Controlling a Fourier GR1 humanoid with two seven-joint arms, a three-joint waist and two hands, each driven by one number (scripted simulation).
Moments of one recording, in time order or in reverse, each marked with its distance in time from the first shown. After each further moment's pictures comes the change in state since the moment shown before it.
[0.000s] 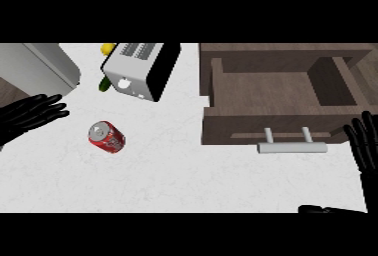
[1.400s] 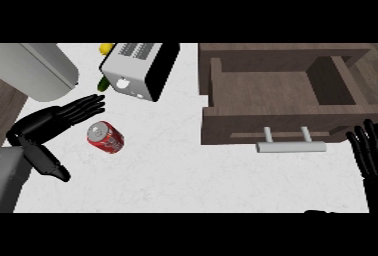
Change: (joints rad) left arm -0.125 -0.249 0.062 0.310 -0.654 0.050 -0.282; right arm 0.040 0.019 -0.062 0.058 -0.006 0.086 -0.090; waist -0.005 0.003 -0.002
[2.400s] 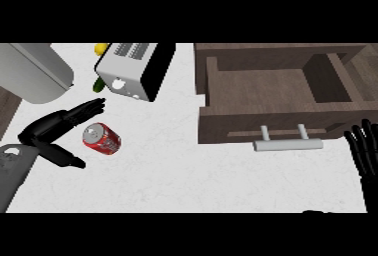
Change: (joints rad) left arm -0.093 0.074 -0.191 0.336 -0.232 0.250 -0.384; right arm -0.004 0.011 0.002 0.009 0.012 0.015 -0.032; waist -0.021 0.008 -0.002
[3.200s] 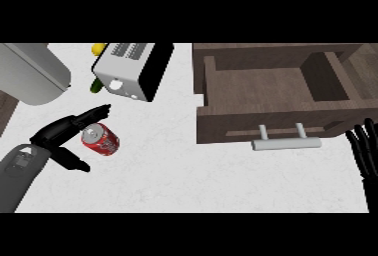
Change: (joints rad) left arm -0.088 -0.016 -0.125 0.255 -0.055 0.116 -0.163; right arm 0.001 0.005 0.003 -0.033 -0.006 0.003 0.024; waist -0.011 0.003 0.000
